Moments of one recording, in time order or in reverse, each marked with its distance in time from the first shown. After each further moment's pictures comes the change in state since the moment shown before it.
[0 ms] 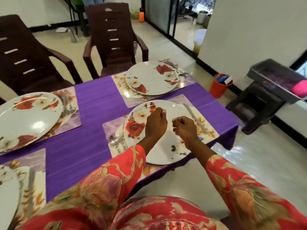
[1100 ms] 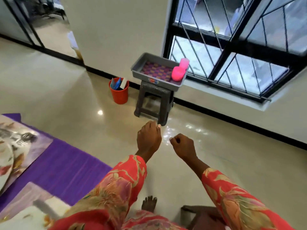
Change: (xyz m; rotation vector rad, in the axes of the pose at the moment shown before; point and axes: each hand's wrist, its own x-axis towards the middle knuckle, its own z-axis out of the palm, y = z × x) left_hand 0.093 0.246 0.443 0.307 -0.479 0.548; right_hand 0.178 0.114 -0.427 -0.477 0.537 0.280
